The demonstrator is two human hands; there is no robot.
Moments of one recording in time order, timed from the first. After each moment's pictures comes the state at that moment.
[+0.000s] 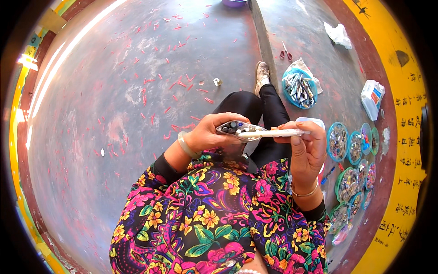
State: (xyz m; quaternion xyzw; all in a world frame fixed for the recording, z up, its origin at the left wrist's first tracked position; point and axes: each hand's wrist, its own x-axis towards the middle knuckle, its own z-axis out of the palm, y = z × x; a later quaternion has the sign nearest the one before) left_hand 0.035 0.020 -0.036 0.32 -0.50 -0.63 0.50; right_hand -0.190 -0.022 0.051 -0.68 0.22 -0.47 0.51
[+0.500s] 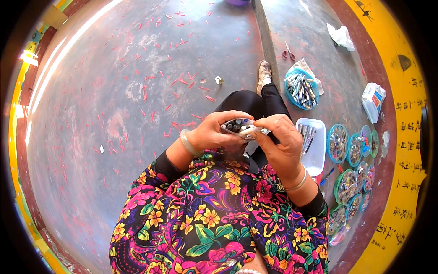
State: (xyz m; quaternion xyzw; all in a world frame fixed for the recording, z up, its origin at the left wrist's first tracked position) left_hand 0.035 0.020 -0.034 0.33 -0.48 -0.64 0.50; right_hand -0.149 -0.031 0.040 -0.82 0.24 -0.41 0.31
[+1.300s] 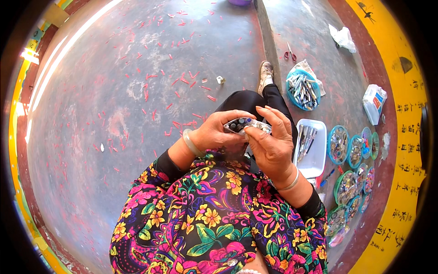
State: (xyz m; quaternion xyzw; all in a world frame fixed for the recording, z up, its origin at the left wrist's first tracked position) left_hand 0.032 0.021 -0.034 0.34 -0.45 -0.64 0.52; right_hand -0.145 -0.023 0.023 -0.88 0.23 -0.39 0.15
